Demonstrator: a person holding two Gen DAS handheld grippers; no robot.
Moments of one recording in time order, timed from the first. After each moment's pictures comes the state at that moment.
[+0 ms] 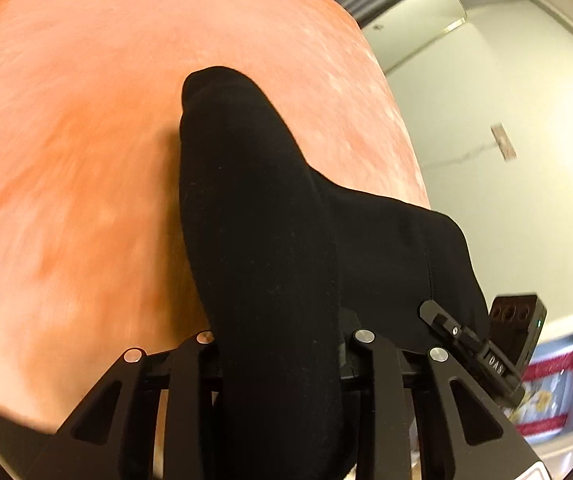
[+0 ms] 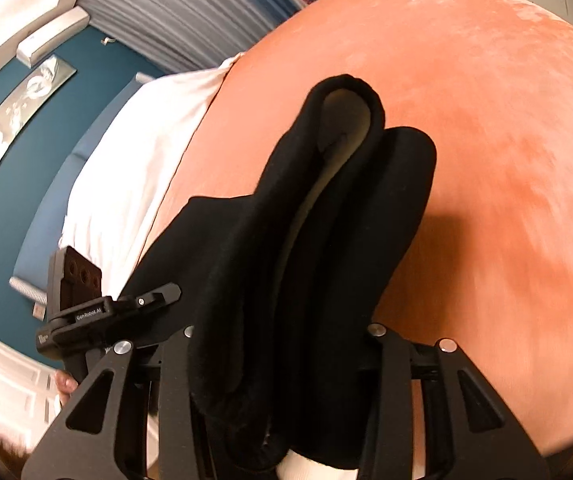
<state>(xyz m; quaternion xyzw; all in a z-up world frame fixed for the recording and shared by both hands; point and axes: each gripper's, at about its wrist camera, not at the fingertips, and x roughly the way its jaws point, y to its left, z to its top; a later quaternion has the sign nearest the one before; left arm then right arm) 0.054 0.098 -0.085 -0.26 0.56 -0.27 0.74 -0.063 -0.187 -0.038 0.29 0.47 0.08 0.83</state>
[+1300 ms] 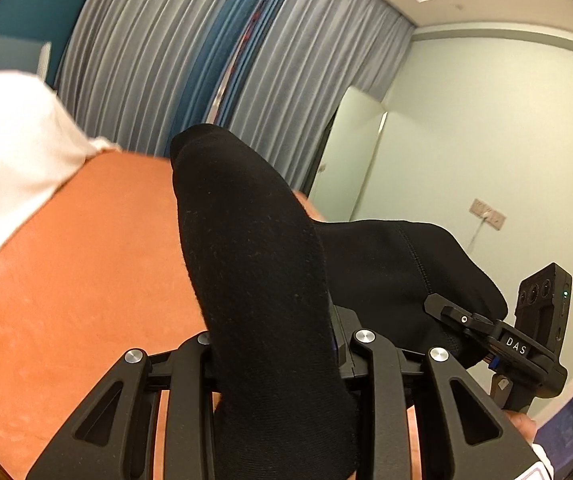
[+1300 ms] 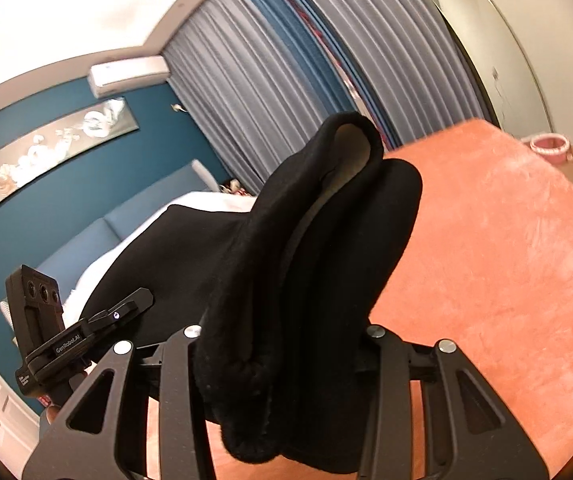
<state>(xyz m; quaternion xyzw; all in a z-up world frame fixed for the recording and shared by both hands) 0.320 0.066 0.091 -0.15 0.25 -0.26 0.92 0.272 -0.259 0.085 0.21 0.25 0.12 0.94</state>
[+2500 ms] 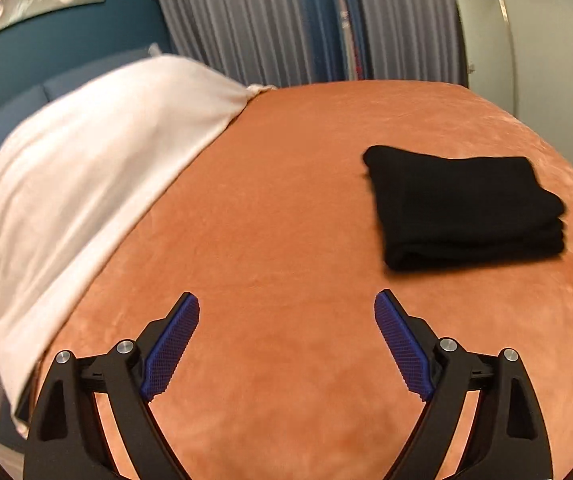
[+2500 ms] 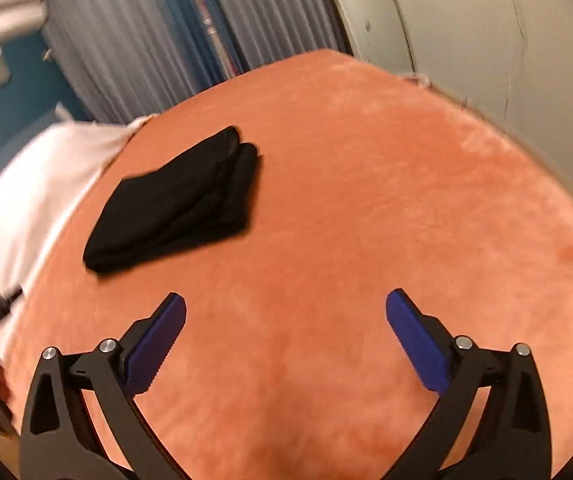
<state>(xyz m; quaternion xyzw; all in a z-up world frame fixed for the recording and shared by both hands) 0.175 0.117 -0.029 0.05 0.35 0.04 0.93 0.075 -0.279 -0.026 0.12 0.38 -0.12 0.91</state>
